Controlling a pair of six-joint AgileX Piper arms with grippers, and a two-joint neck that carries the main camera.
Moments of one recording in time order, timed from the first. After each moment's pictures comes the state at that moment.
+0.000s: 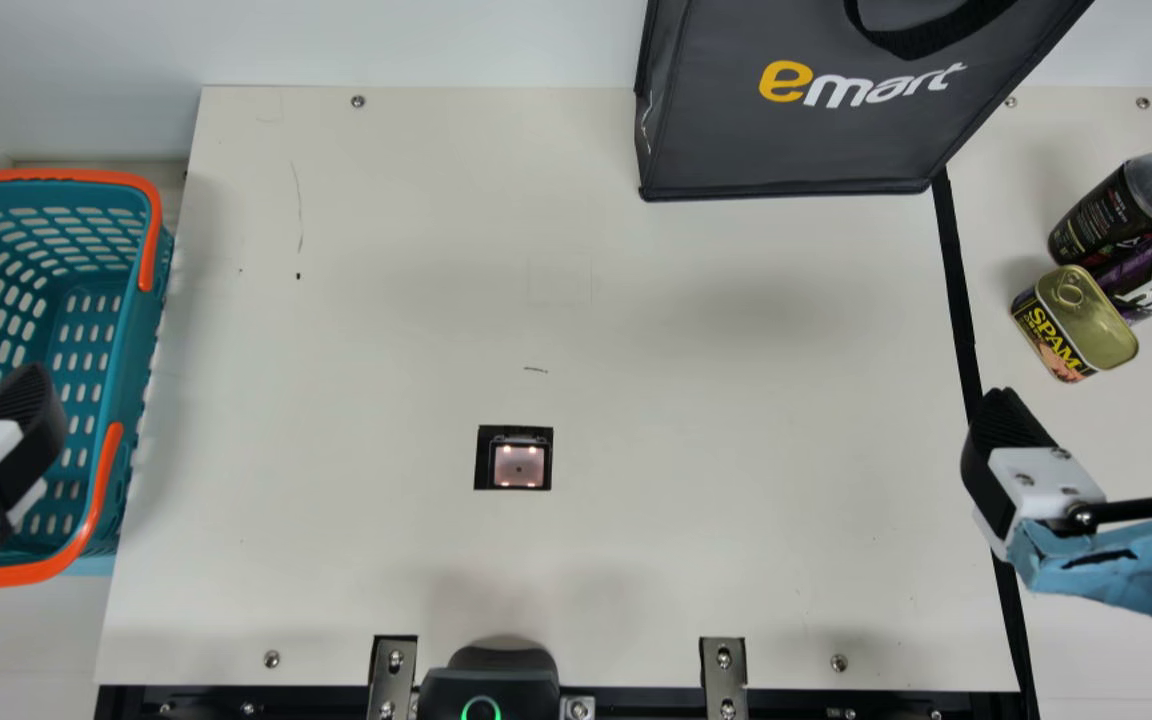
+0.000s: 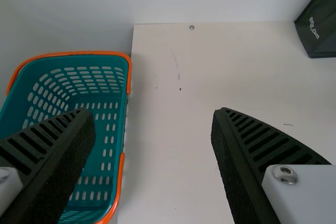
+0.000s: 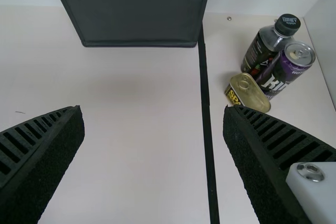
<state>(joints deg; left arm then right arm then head) -1.6 43.3 -68.9 -1.5 69.5 2.7 0.6 42.6 -69.8 -0.8 69.5 -2.2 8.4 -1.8</state>
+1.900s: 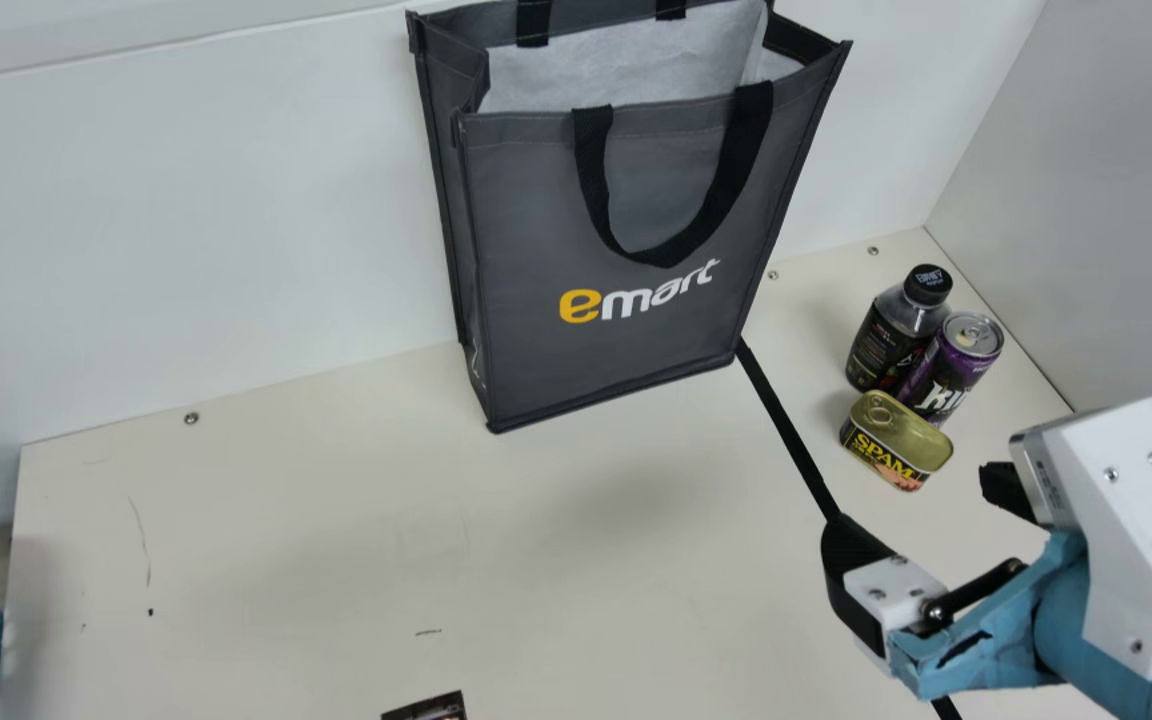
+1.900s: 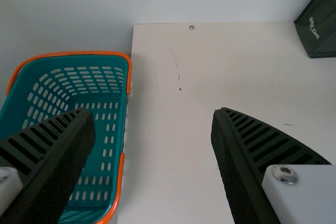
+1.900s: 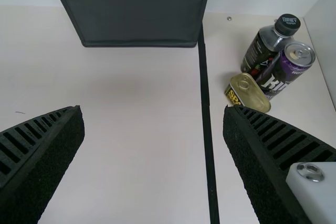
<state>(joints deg) -1.6 43.3 -68.9 -1.5 69.5 2.7 0.8 42.8 -70.0 -1.0 69.5 -2.2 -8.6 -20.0</state>
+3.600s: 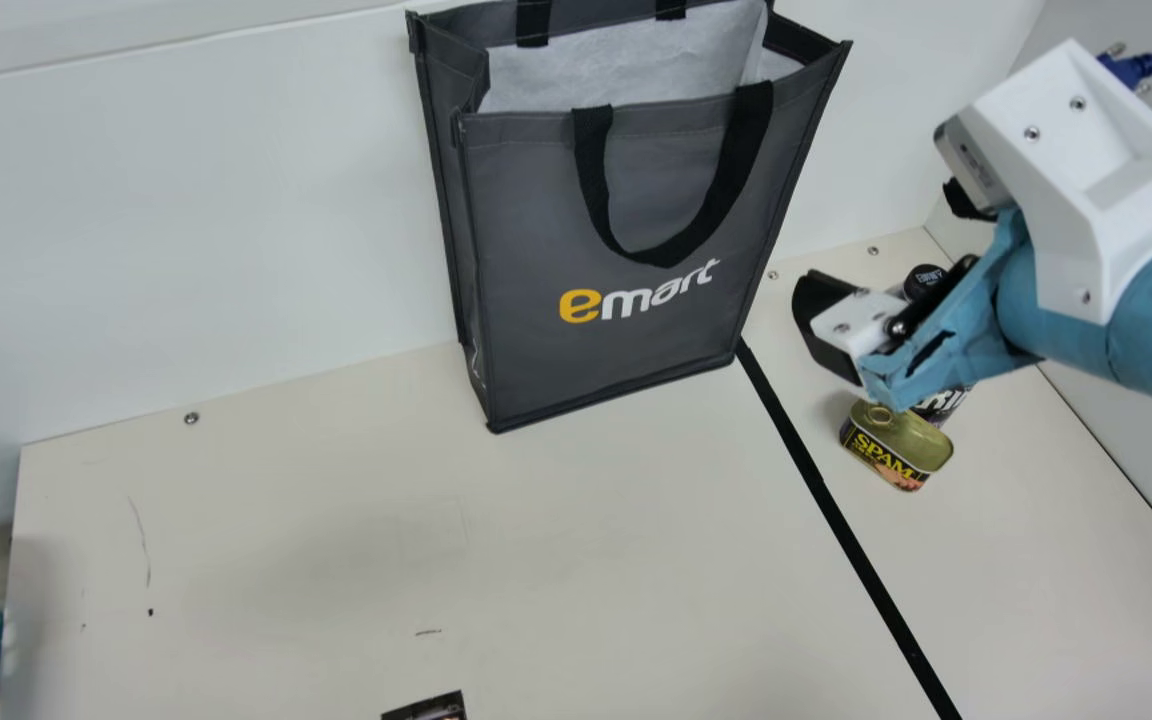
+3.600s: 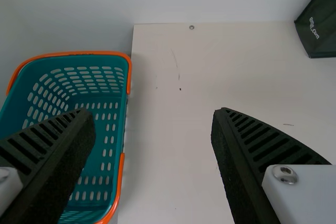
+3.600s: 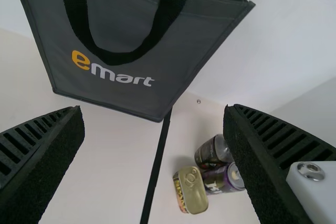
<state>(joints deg) -1.6 43.3 -68.9 -1.5 69.5 2.7 -7.7 69.0 -100.6 8.1 67.9 -29.3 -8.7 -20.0</state>
